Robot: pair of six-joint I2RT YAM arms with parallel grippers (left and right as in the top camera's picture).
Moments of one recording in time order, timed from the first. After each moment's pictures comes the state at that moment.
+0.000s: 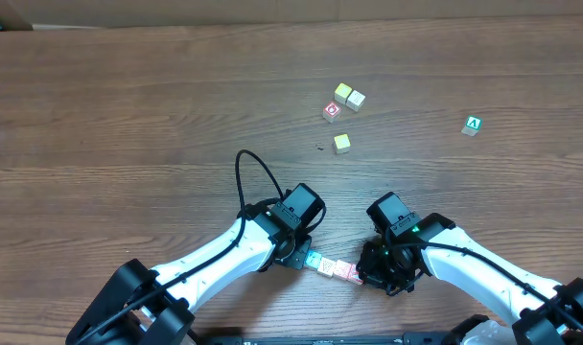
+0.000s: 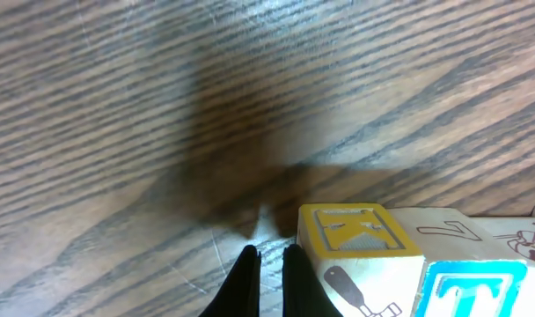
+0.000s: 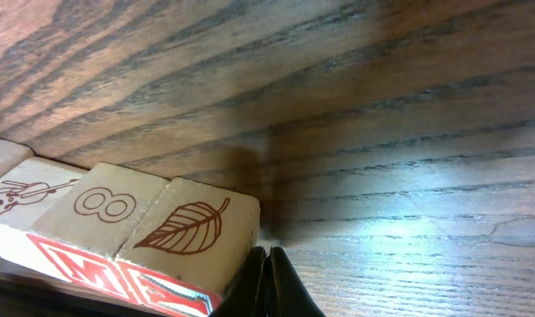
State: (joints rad) left arm -0.76 1.57 0.81 -0.66 0.00 -0.42; right arm 0.57 1.42 0.59 -0.71 -0.40 0.84
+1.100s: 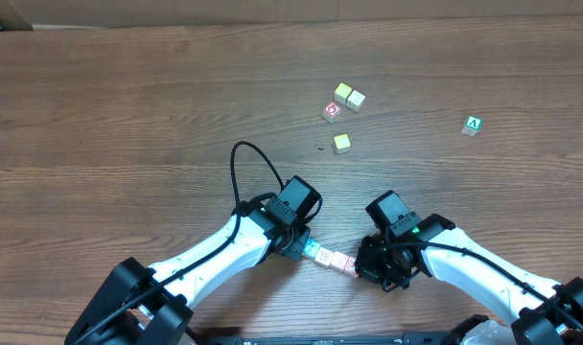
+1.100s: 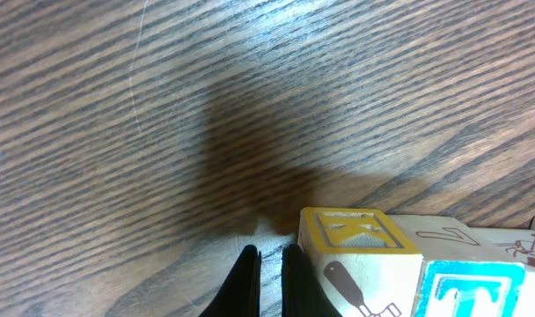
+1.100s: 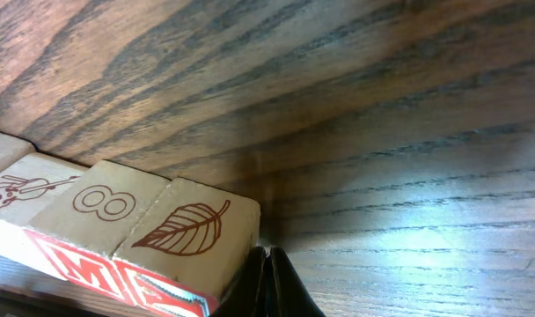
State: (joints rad) left arm -0.72 1.57 0.80 -0.58 -0.04 -0.33; right arm 0.57 1.42 0.59 -0.64 -0.39 0.91
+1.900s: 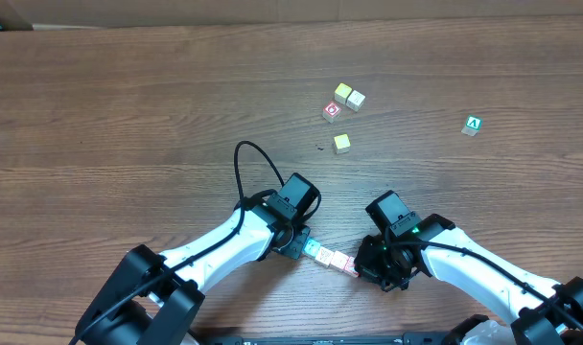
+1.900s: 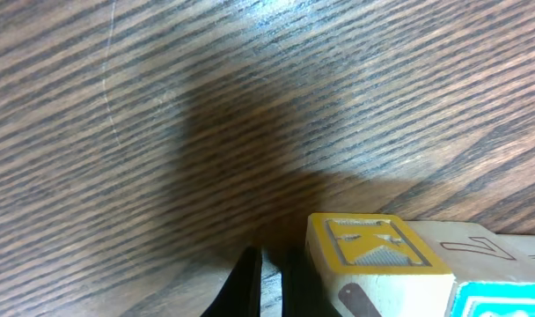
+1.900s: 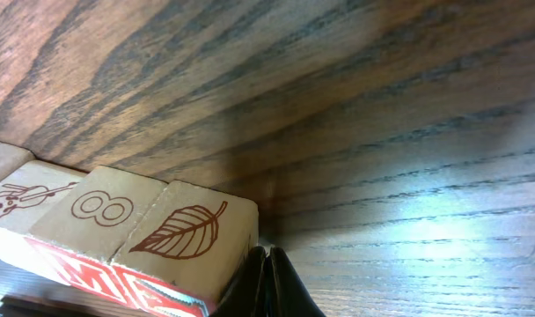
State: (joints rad) left arm -0.69 1.63 0.81 -0.57 0.00 -0.28; right arm 0.57 1.42 0.59 -0.64 -0.40 0.97
